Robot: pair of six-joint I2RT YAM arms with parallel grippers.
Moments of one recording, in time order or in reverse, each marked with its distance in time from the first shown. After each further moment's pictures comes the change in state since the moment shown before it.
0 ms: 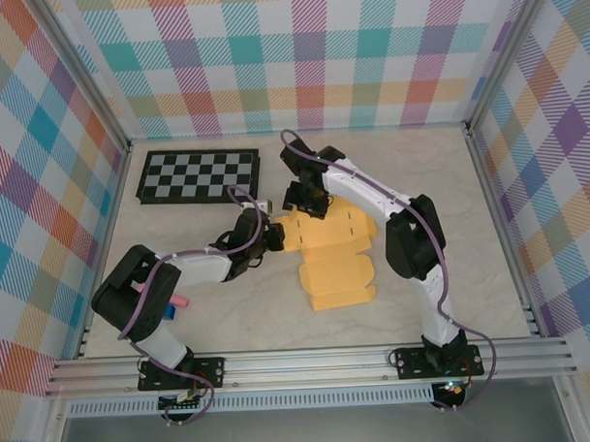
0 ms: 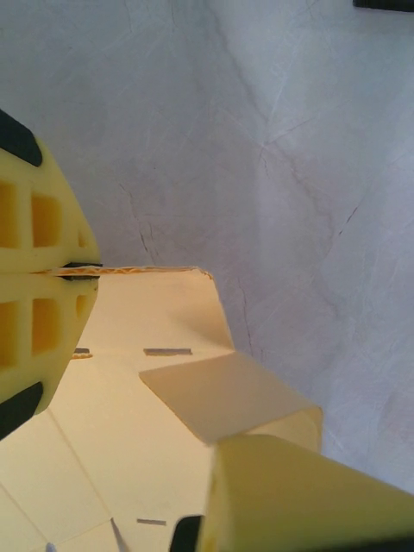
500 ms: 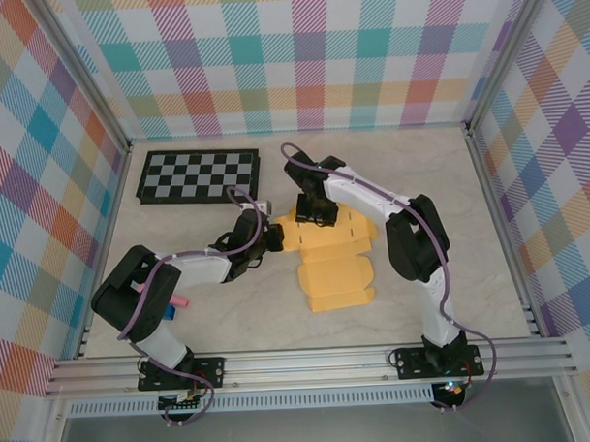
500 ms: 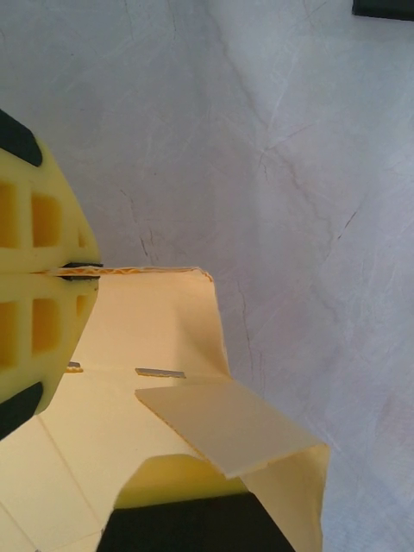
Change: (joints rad) left arm 0.000 -0.002 -0.011 0.015 -0.008 0.001; right arm 0.000 -0.038 -0.125 0.007 0.112 -0.079
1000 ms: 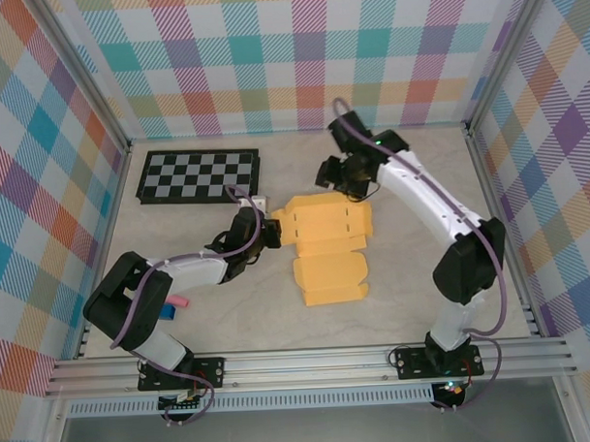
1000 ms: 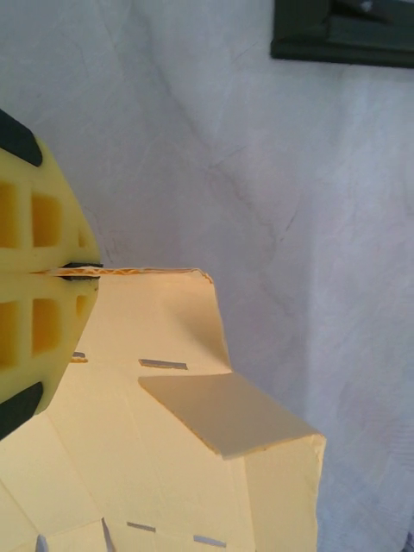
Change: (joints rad) left arm -0.006 -0.066 0.000 -0.001 -0.072 0.094; right arm -0.171 -0.343 -0.013 -0.038 -0.140 0.032
